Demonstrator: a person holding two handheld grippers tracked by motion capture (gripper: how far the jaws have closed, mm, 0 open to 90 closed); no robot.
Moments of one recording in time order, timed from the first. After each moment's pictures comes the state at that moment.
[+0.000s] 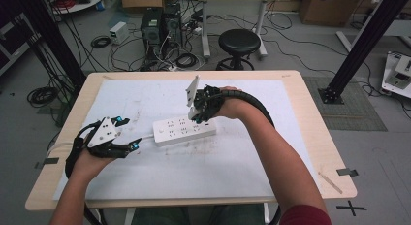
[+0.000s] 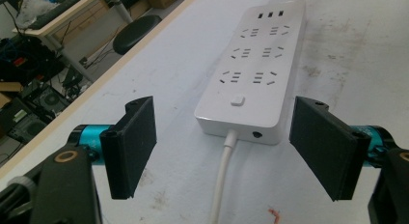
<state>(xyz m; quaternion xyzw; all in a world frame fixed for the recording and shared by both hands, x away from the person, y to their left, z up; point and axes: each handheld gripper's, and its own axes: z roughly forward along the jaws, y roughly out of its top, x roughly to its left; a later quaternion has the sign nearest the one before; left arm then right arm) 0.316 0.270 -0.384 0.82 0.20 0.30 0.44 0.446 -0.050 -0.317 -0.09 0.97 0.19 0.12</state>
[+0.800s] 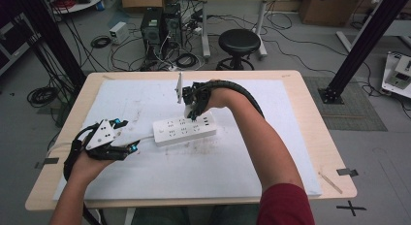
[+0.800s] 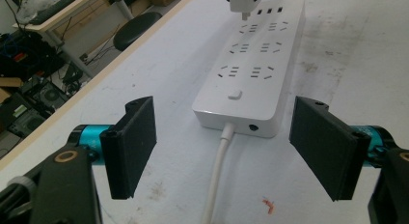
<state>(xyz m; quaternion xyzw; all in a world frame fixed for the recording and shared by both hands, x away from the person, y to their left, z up) 0.311 0.274 -0.386 0.82 0.20 0.31 0.44 0.490 -0.014 -0.340 -0.13 0.98 0.12 0.07</state>
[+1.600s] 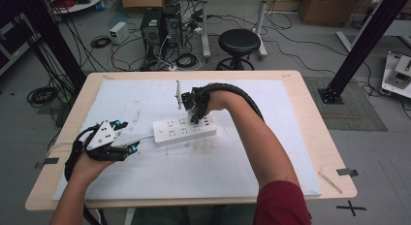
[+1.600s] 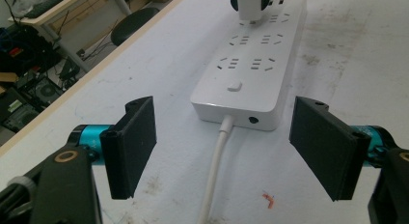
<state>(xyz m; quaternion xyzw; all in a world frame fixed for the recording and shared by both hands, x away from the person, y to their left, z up) 0.313 0.274 -0.394 0.82 0.21 0.30 0.43 0.494 -0.010 -0.360 -0.15 0.99 0.07 0.06</state>
